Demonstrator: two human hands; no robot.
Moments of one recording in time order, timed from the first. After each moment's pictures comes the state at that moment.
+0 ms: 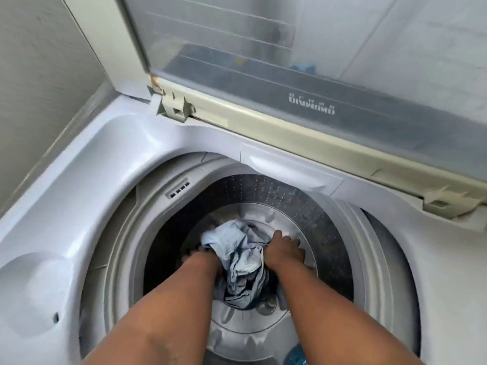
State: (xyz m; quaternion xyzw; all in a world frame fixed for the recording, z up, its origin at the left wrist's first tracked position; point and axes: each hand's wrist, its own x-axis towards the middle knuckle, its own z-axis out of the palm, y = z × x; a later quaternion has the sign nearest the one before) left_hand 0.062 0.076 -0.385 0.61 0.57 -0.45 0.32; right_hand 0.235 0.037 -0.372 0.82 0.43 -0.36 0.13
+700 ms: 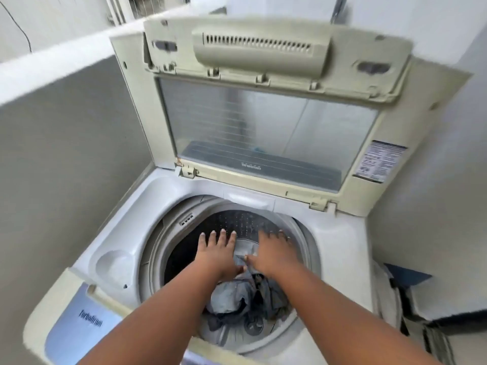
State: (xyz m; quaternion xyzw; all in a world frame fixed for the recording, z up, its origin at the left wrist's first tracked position) left_hand 0.099 0.010 -0.163 0.83 0.49 -0.24 0.12; right_hand 0.238 -0.038 -0.159 0.79 0.57 -0.23 0.03
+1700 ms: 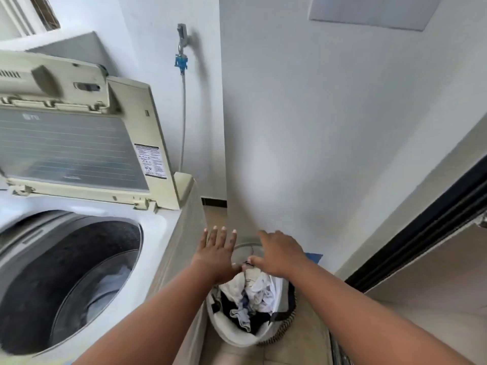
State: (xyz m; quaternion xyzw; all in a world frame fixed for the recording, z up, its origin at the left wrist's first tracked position) left_hand 0.438 -0.181 -0.125 0.90 0.39 -0.19 0.06; right_hand 0.585 -0.265 -0.097 0.79 0.59 -0.18 0.00
